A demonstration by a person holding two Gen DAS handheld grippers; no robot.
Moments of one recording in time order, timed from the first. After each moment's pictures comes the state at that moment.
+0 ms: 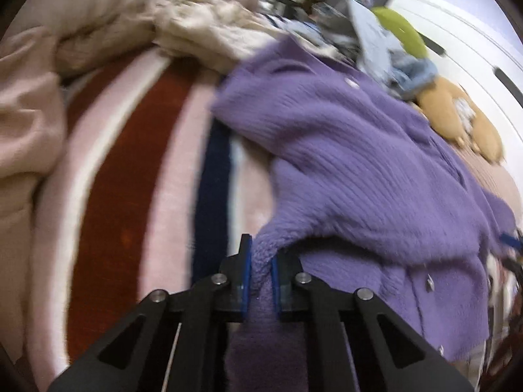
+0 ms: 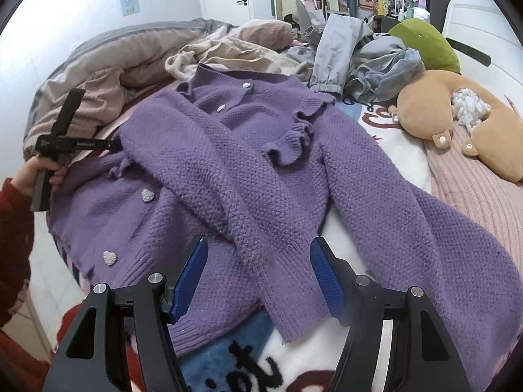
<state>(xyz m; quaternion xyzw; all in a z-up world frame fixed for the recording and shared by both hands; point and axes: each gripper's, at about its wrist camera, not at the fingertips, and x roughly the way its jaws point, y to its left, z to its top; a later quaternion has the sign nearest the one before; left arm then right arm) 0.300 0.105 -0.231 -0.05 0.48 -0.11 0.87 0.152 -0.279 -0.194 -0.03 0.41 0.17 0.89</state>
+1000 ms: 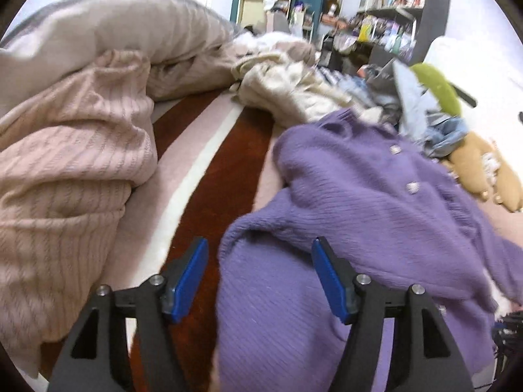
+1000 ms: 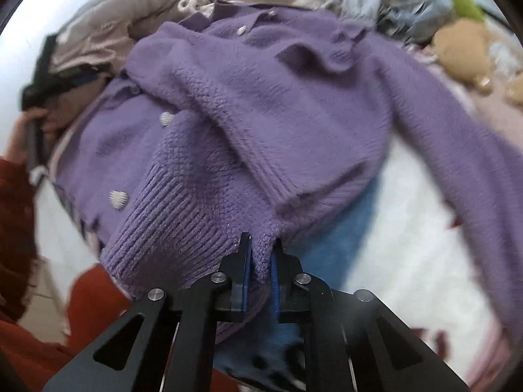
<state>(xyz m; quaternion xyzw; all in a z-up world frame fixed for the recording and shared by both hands) 0.256 0.148 -0.191 -0.07 0.38 -0.01 0.92 0.133 -0.257 -0.243 -0.05 0.51 0.17 0.85</state>
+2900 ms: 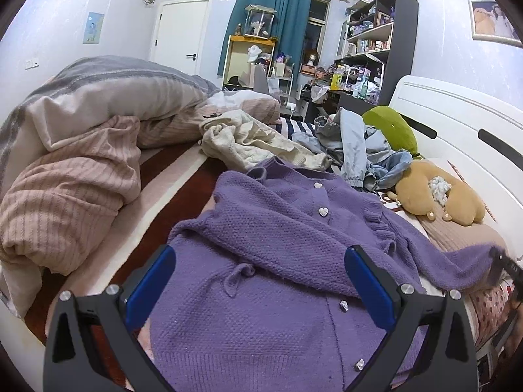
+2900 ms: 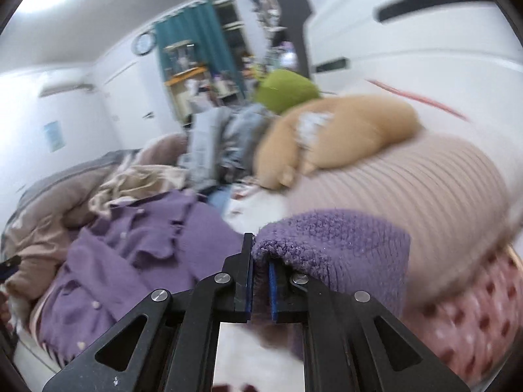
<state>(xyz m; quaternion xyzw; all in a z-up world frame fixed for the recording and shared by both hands) 0.143 0.074 -0.122 -0.09 0.27 -0.03 0.96 0.106 -0.423 -0.149 0.11 0.22 0.01 0.97</state>
